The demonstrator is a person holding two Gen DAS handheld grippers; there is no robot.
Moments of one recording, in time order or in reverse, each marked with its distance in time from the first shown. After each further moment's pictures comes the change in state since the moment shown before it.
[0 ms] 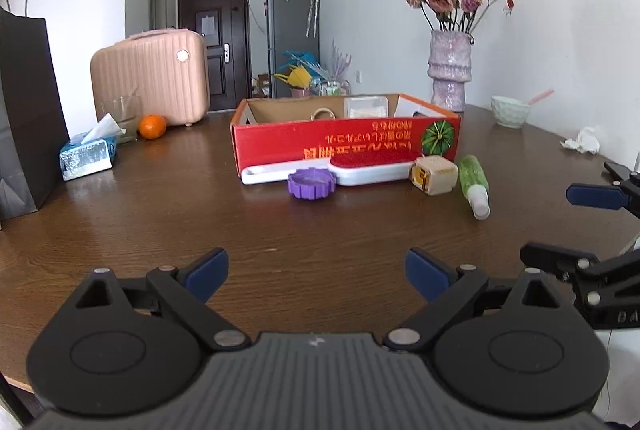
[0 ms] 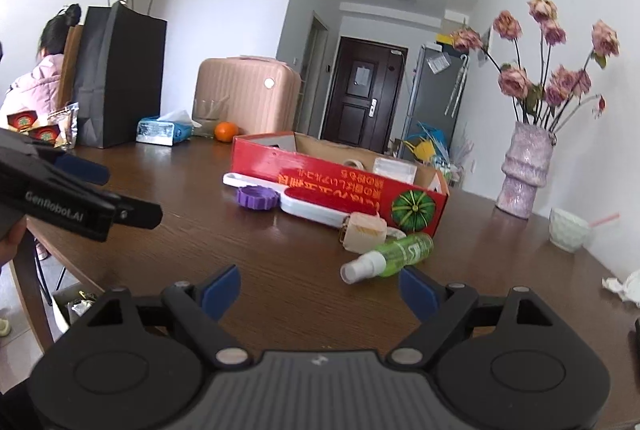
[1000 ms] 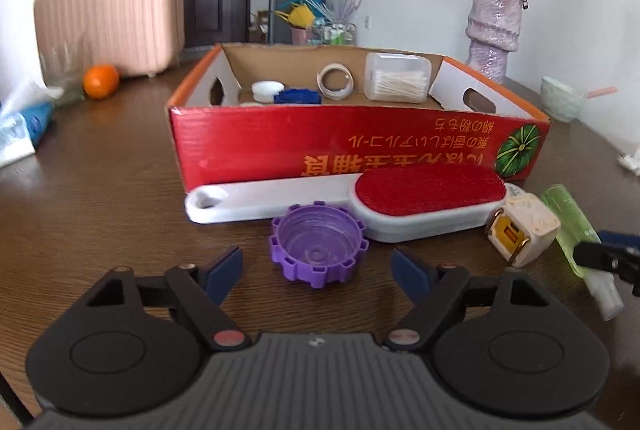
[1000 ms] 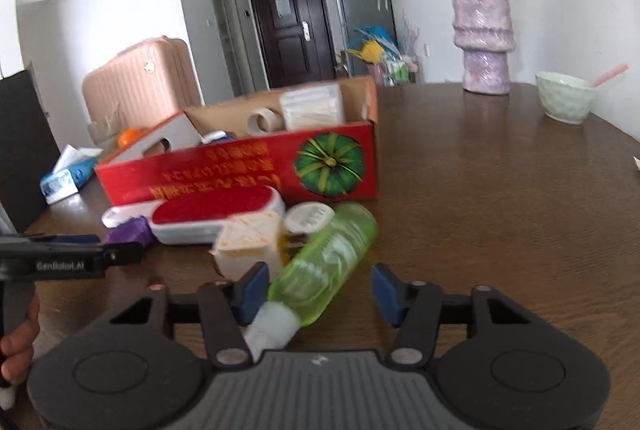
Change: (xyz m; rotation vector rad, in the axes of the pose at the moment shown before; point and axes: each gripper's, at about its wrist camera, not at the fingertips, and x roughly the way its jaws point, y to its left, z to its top) left arm 0.186 0.022 0.065 -0.102 0.200 -0.053; right arm 0.139 -0.111 0.018 0.401 0.238 -0.032
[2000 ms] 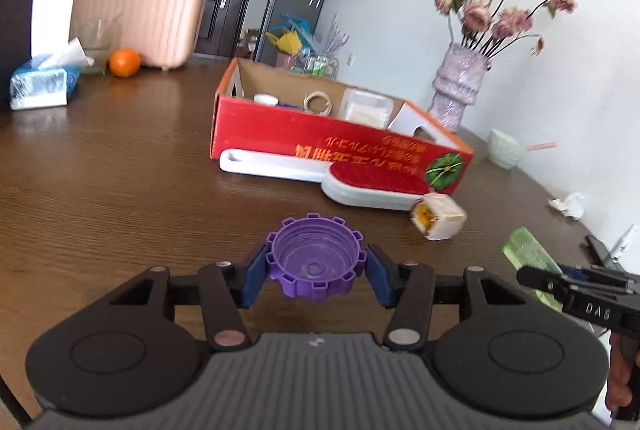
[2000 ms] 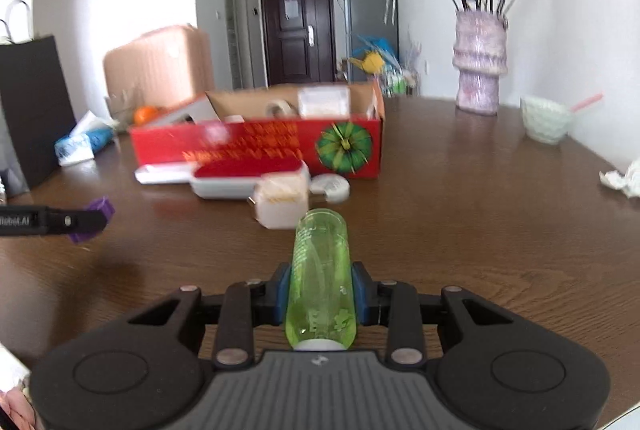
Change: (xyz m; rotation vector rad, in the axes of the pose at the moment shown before) left arm -0.118 0.017 -0.053 -0.135 -0.119 -0.124; right arm -0.072 0.034 -0.037 -0.105 -0.055 -0.032
